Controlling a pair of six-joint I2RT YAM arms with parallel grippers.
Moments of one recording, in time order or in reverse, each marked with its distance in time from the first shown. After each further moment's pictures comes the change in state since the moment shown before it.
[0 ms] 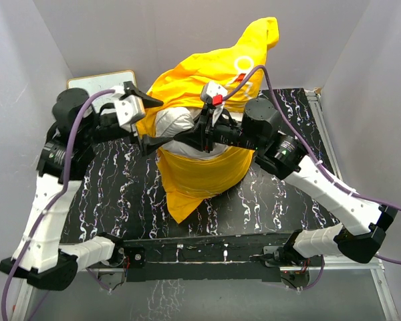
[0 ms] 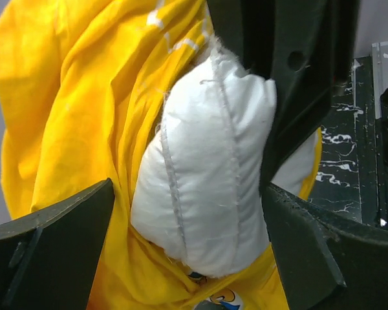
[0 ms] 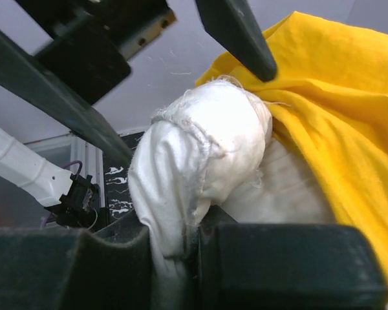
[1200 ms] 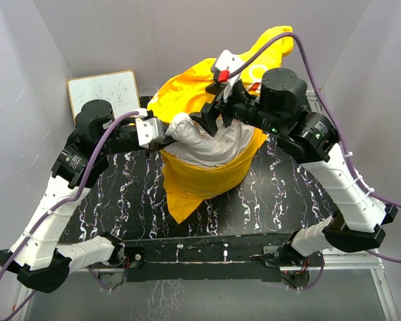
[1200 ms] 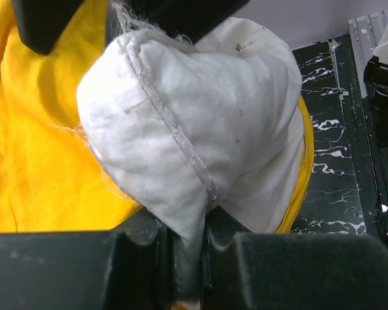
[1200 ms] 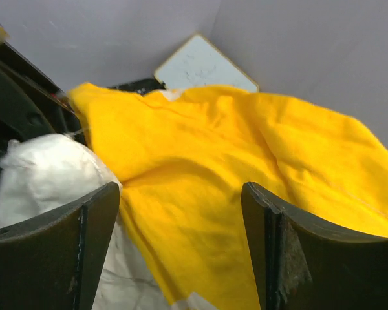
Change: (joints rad) left arm -0.189 0.006 -0.134 0.058 -0.075 0.103; right arm -0.021 0.124 0.550 -0.489 0.251 -0.268
